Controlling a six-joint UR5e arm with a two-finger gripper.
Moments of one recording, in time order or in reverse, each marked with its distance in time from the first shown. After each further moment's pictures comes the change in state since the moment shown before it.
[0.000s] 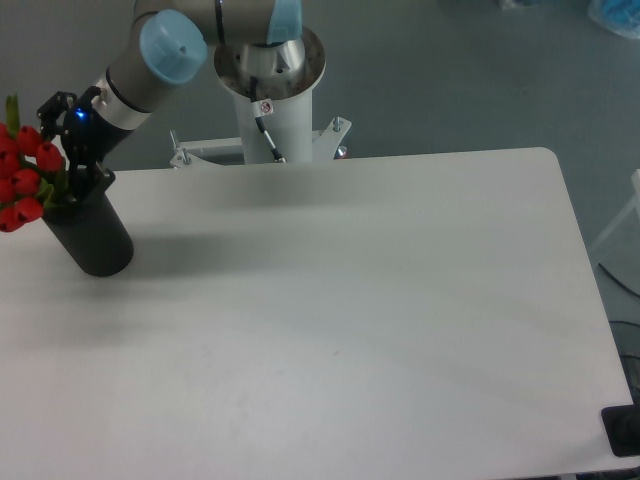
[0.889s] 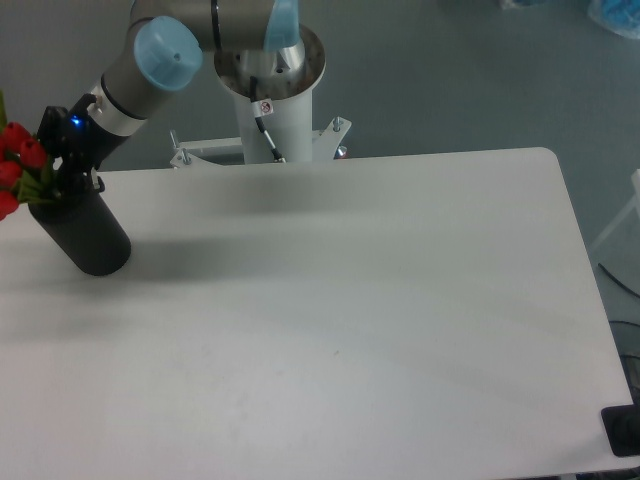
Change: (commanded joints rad) arm 0.002 -0.032 0.032 0.000 0.012 0.005
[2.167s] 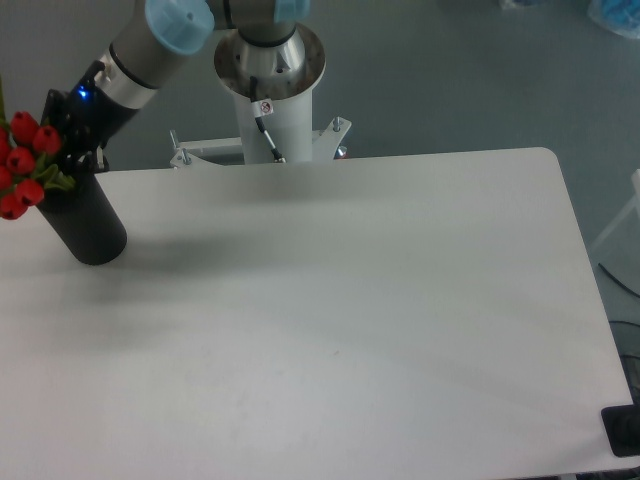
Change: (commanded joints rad) arm 0.049 0.149 -0.028 -0.014 -0.028 -0.008
